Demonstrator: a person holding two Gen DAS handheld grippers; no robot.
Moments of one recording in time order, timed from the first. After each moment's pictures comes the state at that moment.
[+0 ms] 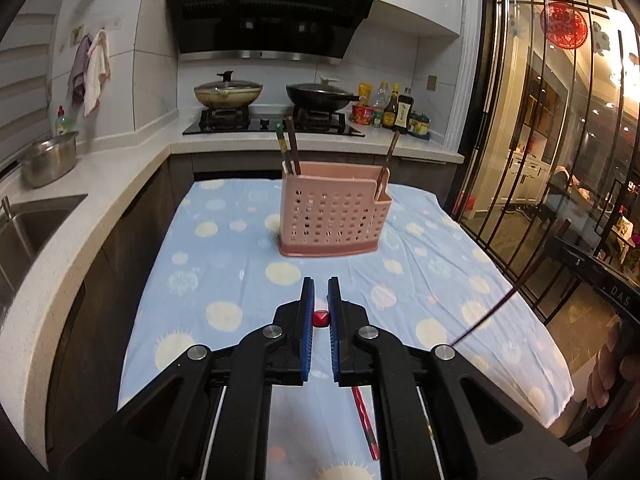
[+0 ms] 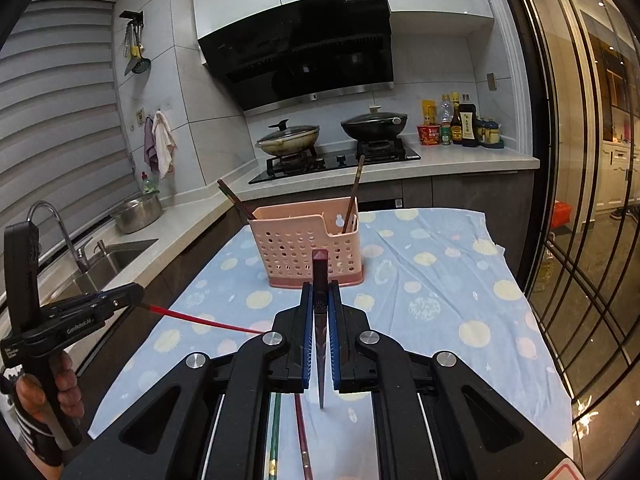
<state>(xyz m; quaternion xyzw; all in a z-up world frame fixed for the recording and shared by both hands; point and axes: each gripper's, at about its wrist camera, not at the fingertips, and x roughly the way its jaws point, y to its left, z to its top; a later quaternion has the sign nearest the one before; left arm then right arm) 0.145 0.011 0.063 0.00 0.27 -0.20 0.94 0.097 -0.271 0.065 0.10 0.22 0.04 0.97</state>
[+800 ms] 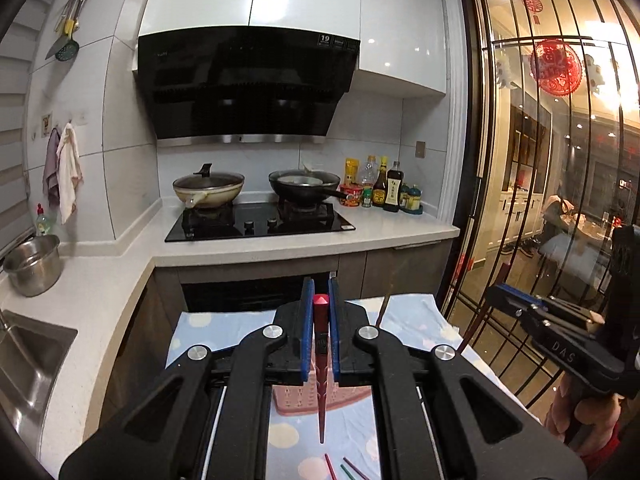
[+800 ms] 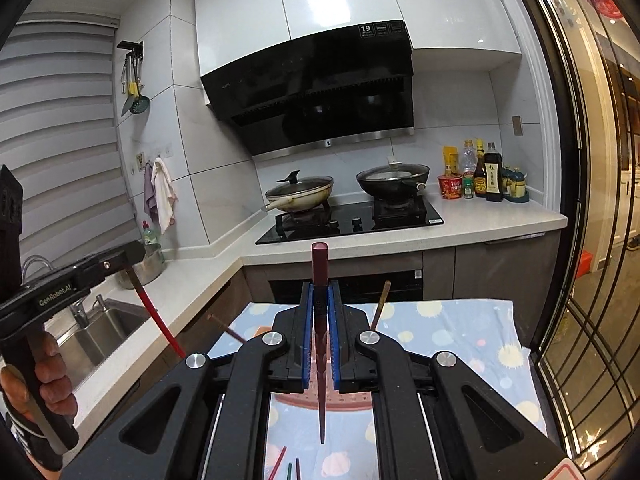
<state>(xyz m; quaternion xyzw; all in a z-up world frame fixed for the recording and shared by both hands) 0.255 -0.042 0.210 0.01 0.16 -0.22 0.96 0.238 -0.278 0.173 0.09 0.16 0.06 0.98</state>
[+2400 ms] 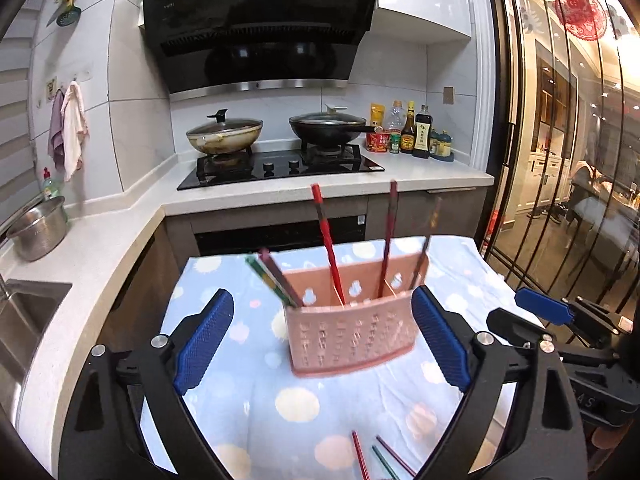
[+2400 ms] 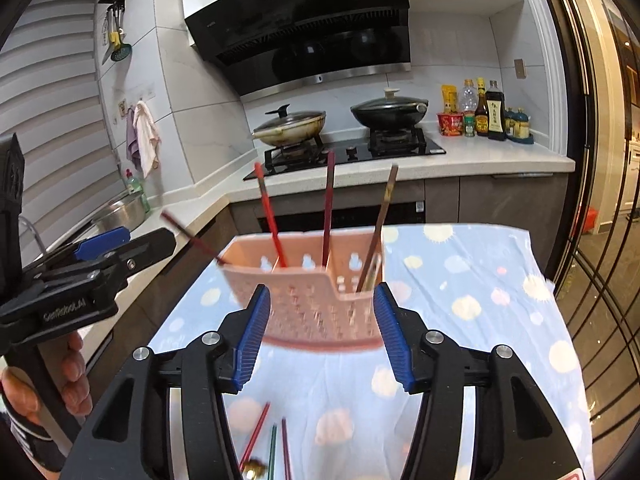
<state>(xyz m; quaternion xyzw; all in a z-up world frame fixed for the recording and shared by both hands) 0.280 -0.053 0.097 0.05 0.24 -0.17 0.95 0.257 -0.257 0.061 0.09 0.25 0.06 0.96</state>
